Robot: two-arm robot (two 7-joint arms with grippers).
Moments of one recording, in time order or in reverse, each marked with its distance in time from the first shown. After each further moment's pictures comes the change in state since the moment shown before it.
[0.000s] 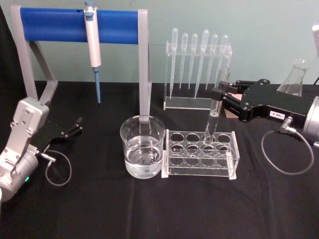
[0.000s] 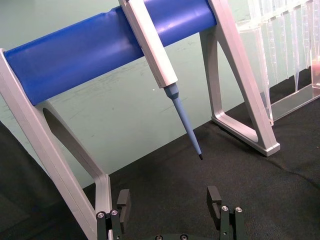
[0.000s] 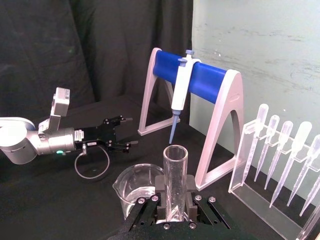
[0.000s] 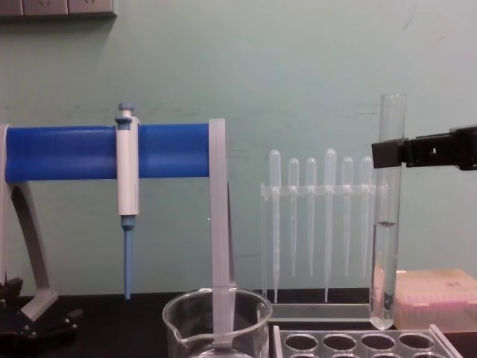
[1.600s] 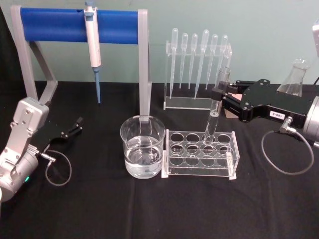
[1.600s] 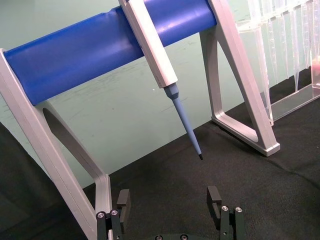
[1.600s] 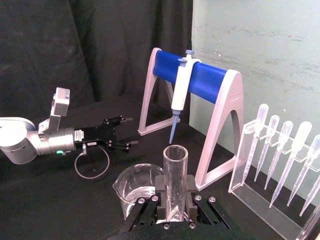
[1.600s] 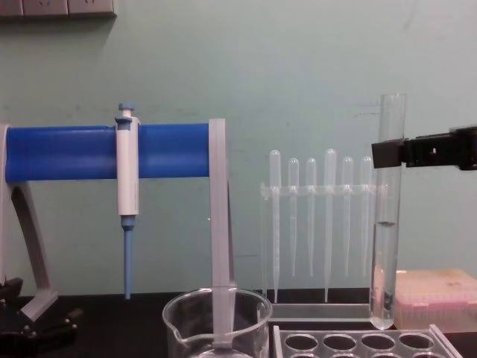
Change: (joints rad) left arm 0.000 0.000 0.000 0.000 0.000 0.000 0.000; right arm 0.000 0.000 0.000 0.000 0.000 0.000 0.000
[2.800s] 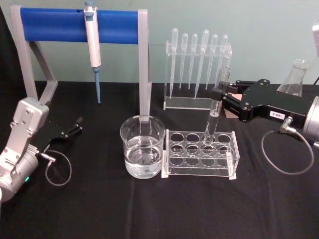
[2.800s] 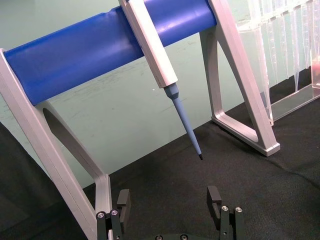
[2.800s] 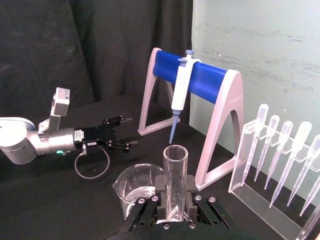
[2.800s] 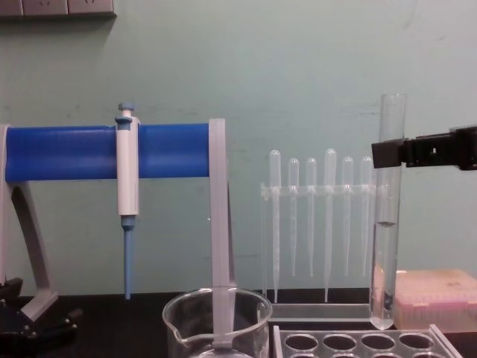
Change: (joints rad) left arm 0.000 0.000 0.000 0.000 0.000 0.000 0.000; right arm 0.000 0.000 0.000 0.000 0.000 0.000 0.000
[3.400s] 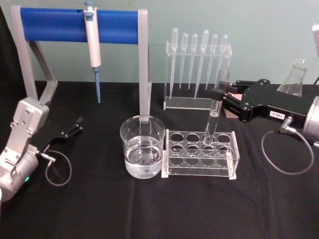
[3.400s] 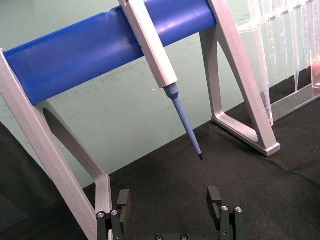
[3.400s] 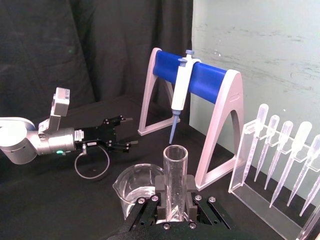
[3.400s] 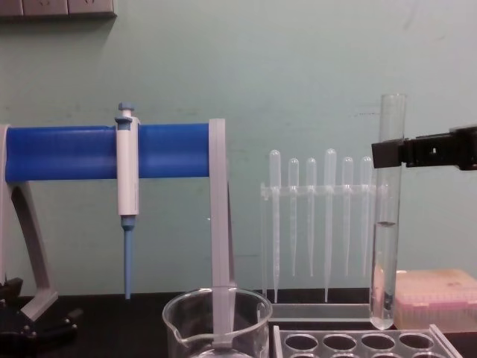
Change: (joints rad) left arm 0.000 0.000 0.000 0.000 0.000 0.000 0.000; right arm 0.000 0.000 0.000 0.000 0.000 0.000 0.000
